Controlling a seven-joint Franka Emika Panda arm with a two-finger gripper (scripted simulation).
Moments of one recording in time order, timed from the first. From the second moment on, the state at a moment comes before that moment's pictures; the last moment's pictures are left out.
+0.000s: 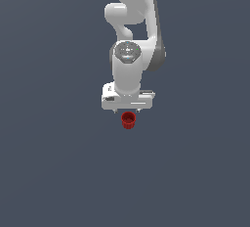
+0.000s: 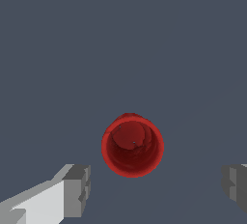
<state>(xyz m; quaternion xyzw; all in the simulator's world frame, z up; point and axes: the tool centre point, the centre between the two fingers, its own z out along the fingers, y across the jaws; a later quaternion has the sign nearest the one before) -0.012 0.008 0.149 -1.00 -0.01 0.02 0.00</state>
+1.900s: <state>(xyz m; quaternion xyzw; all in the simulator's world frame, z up) -0.019 0.017 0.111 -0.98 0.17 0.01 0.00</state>
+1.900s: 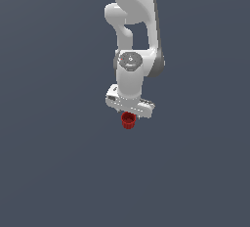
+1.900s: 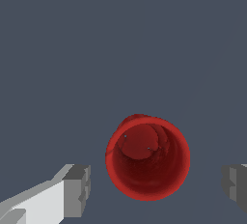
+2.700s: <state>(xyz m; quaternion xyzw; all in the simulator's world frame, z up) -0.025 0.018 0.095 -0.97 0.23 0.00 0.00</state>
